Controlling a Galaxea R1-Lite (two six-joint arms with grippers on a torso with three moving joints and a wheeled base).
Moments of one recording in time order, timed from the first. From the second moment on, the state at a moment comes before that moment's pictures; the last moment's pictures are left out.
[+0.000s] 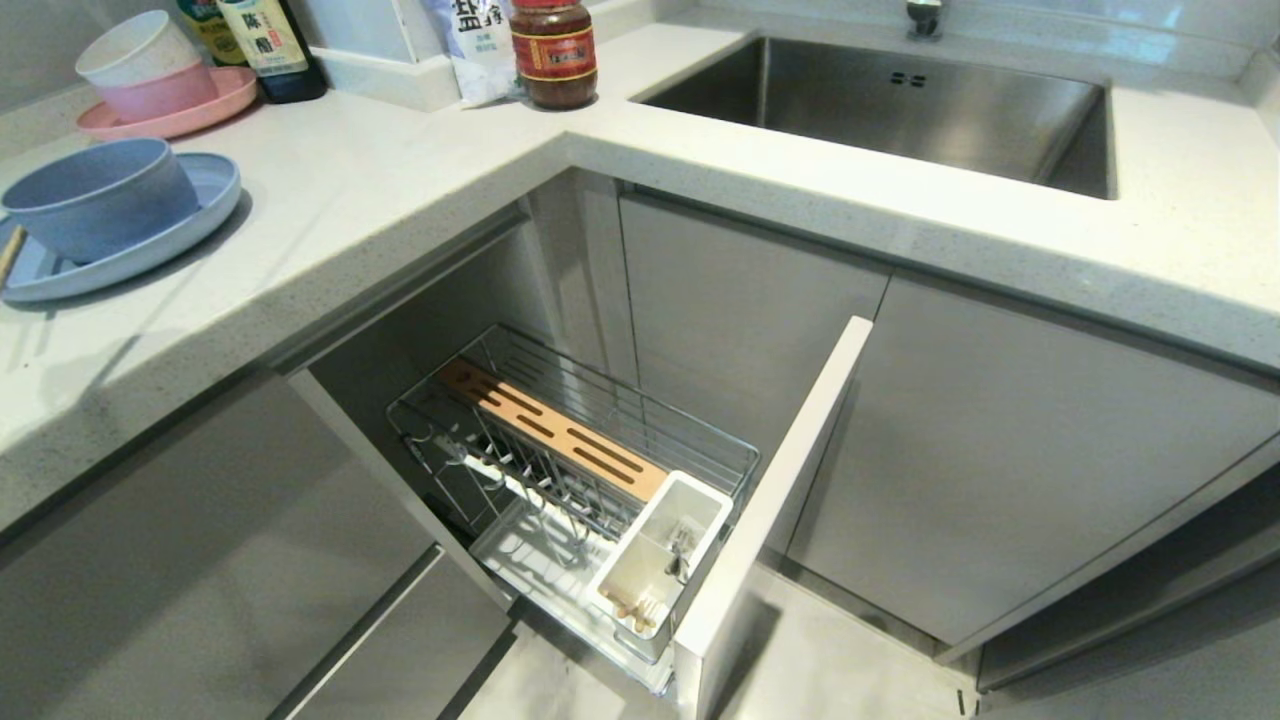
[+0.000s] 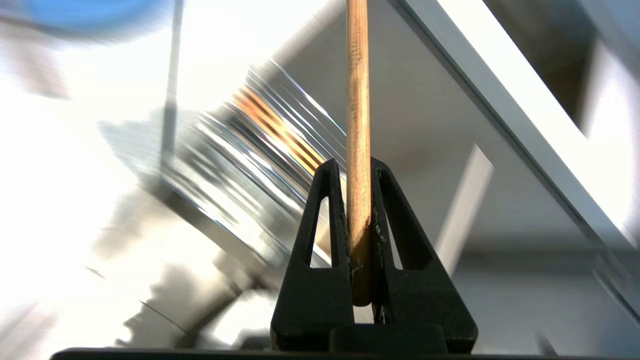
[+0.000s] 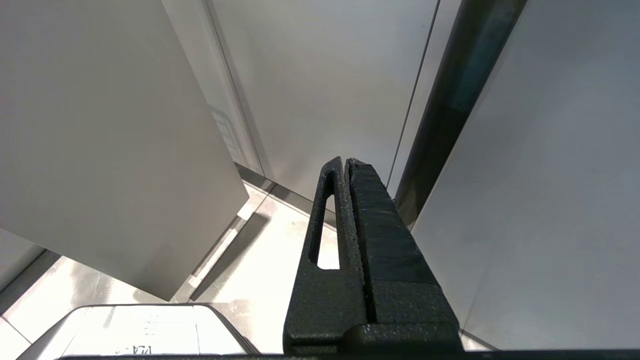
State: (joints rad) left arm 0.20 1.13 -1.92 1.06 -0.39 -0.32; right arm 0.00 0.00 0.00 0.00 0.00 0.02
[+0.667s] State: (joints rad) left arm 0.62 1.27 -1.89 0.92 -0.12 -0.19; right arm 0.00 0.00 0.00 0.00 0.00 0.02
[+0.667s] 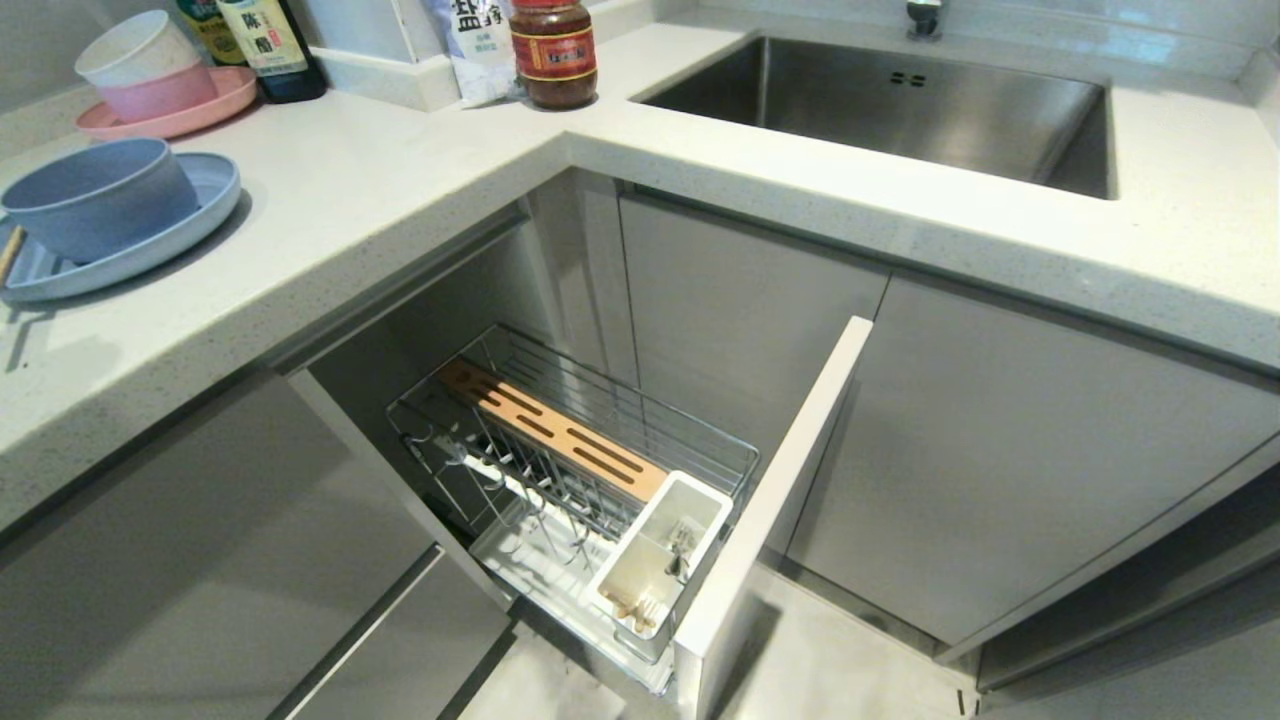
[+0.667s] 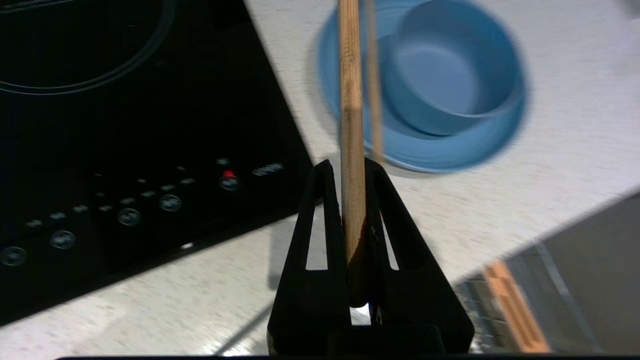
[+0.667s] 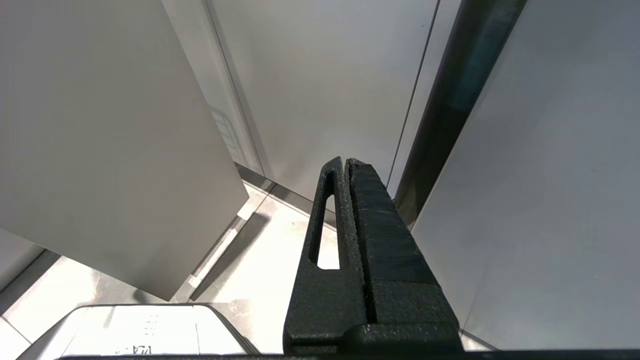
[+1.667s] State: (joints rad) left arm 0.55 1.43 -1.78 0.90 0.02 0.01; right arm 0.00 0.00 0.00 0.00 0.00 0.02
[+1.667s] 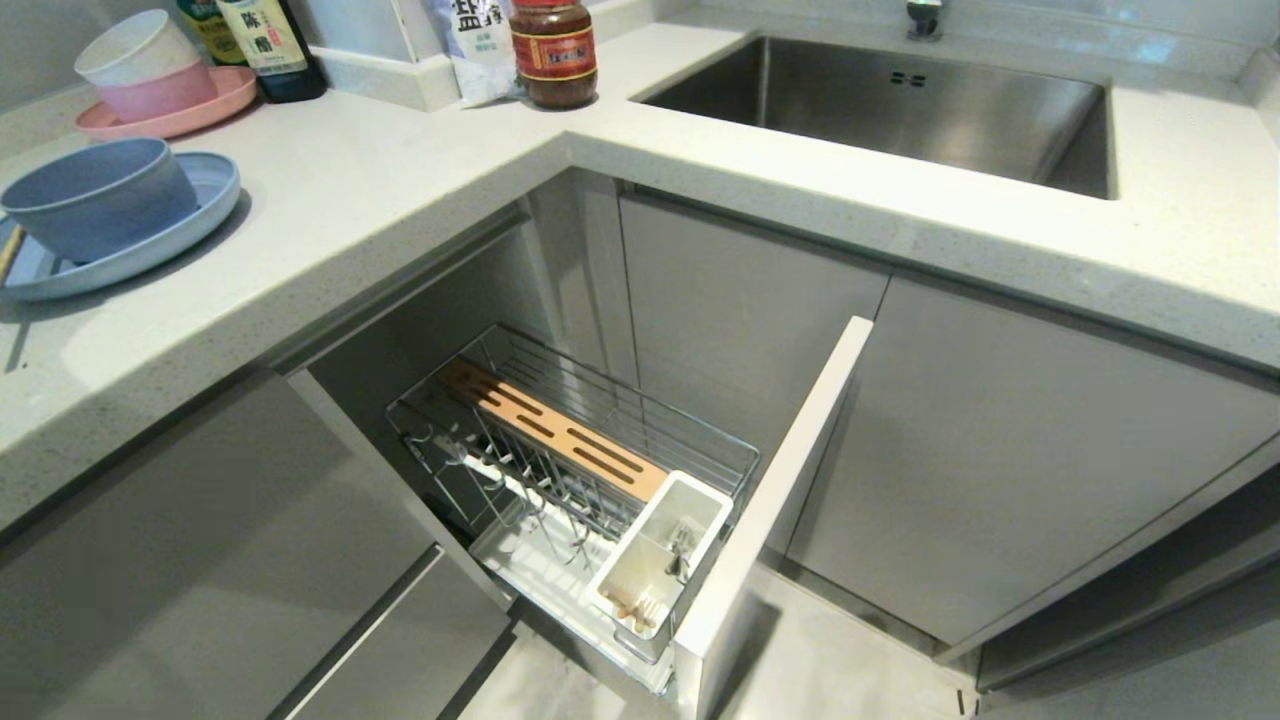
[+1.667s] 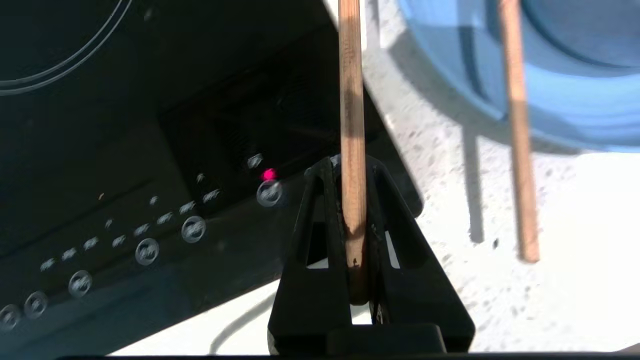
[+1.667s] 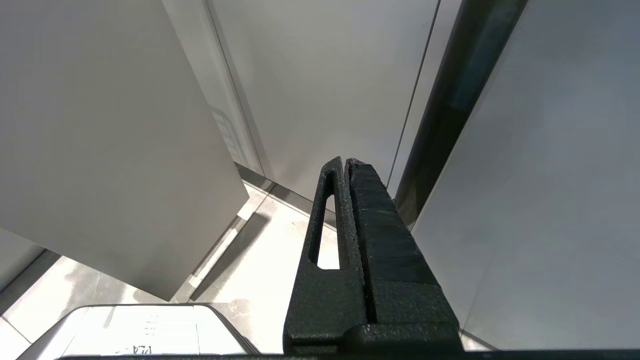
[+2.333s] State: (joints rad) left arm 0.46 1.42 -1.72 0.82 0.02 -0.02; right arm 0.00 0.00 0.00 0.00 0.00 0.02
